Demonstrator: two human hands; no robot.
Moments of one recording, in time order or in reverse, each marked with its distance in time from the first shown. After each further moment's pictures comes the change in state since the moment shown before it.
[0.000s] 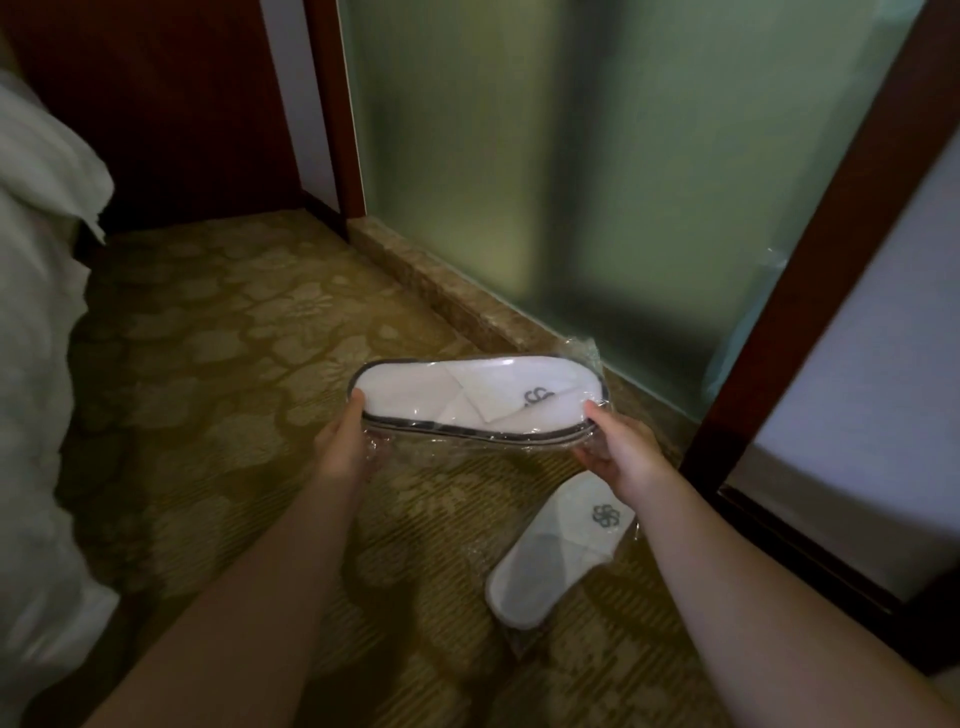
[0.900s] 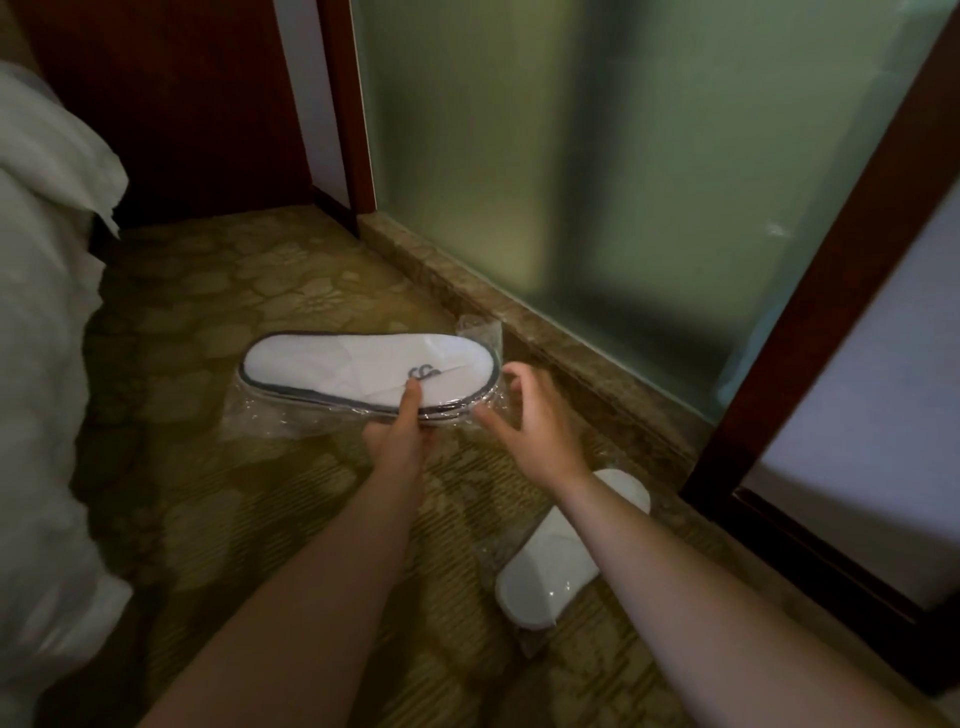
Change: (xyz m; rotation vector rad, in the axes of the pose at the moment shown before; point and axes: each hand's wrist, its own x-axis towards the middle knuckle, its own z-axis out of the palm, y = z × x) left_hand -0.035 -0.009 0.042 -0.237 0.078 0.054; right_hand -0.021 0.027 0.079 -0.966 -0.176 -0.920
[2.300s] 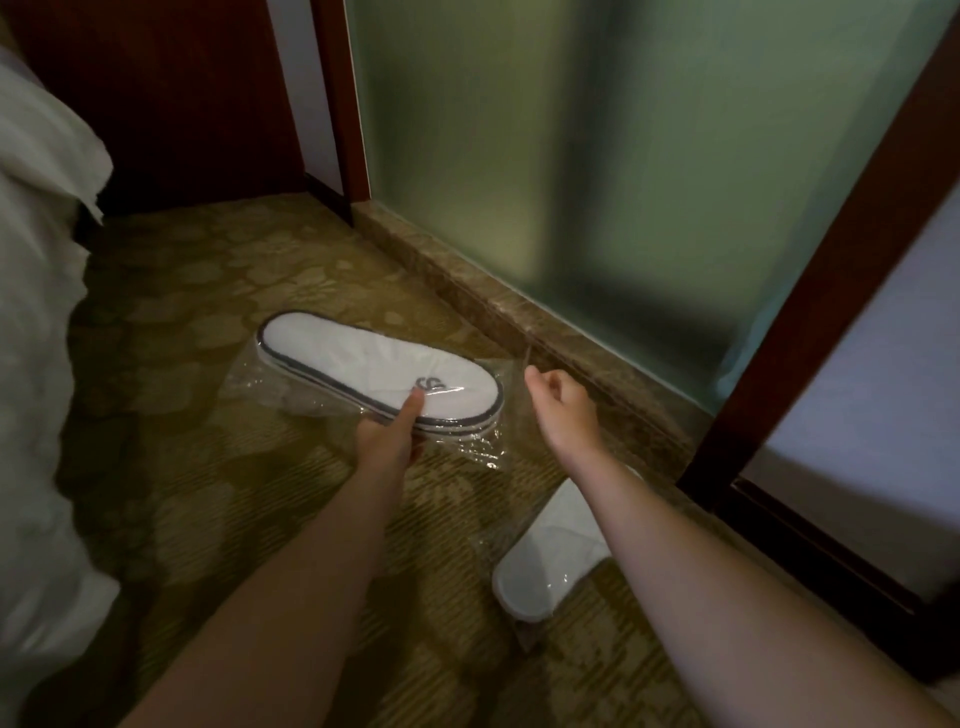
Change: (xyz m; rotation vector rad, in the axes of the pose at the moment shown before) left_hand 0.025 -0.009 -0.018 0.327 -0.096 0.010; right_hand 0.011 0.023 -0.009 0.281 0.101 0.416
